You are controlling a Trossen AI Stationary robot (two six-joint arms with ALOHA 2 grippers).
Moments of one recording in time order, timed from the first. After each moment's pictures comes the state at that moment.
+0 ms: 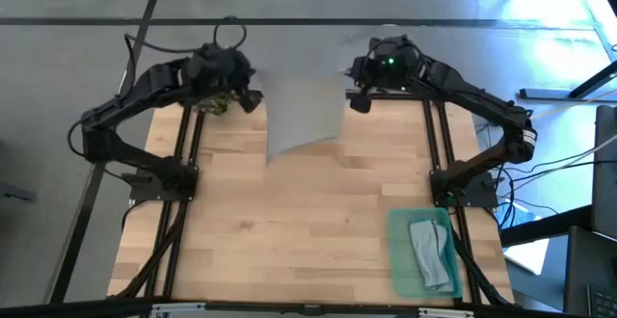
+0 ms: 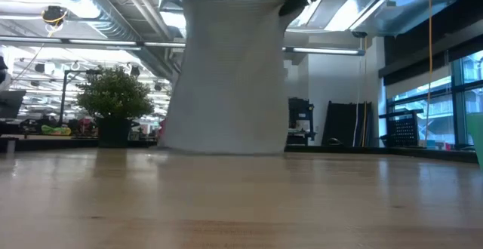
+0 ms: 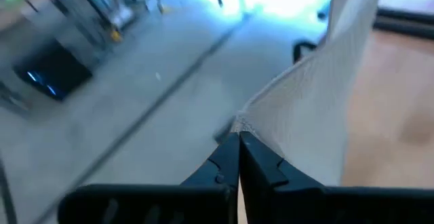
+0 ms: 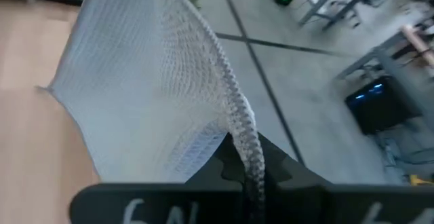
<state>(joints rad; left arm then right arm) 0.37 1.27 1.65 -0.97 -0.49 0.01 -0.46 1.45 1.58 -0.63 0.11 -0.47</state>
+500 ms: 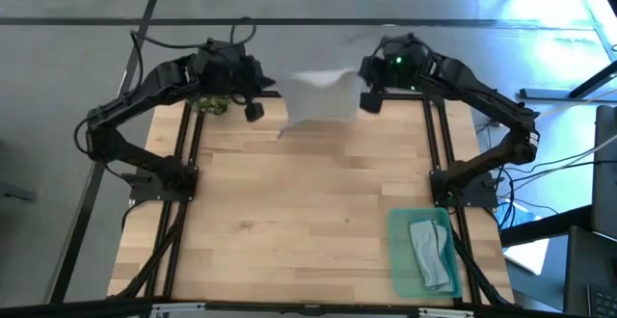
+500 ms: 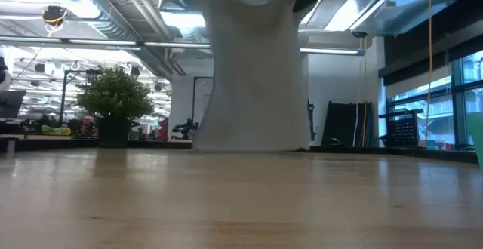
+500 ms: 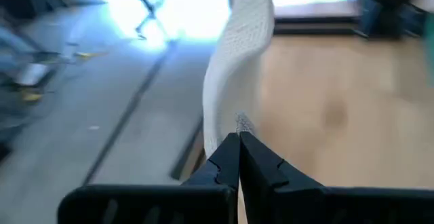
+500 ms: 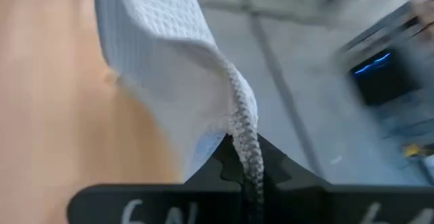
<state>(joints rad) 0.40 1.30 1.65 -0.88 -0.14 0.25 -0.44 1.43 1.67 -0.83 0.19 -0.44</state>
